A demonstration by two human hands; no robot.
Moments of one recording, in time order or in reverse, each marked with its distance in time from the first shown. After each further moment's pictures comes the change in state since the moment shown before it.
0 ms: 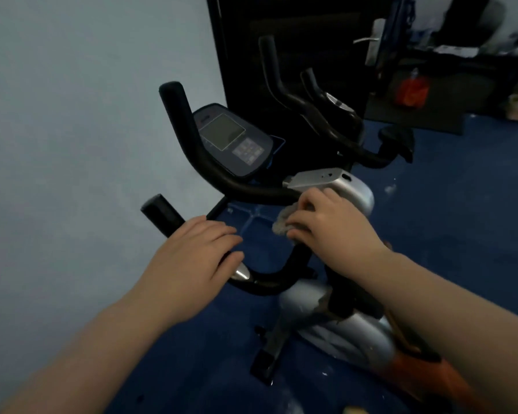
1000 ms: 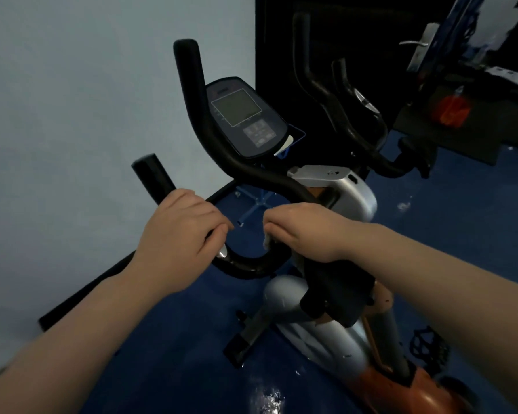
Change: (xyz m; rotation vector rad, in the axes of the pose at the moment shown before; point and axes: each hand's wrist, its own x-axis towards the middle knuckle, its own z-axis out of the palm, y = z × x) left_hand 0.003 0.016 0.028 -0.010 0.294 -0.159; right_hand 0.029 0.010 -0.002 0.183 -0.491 -0.358
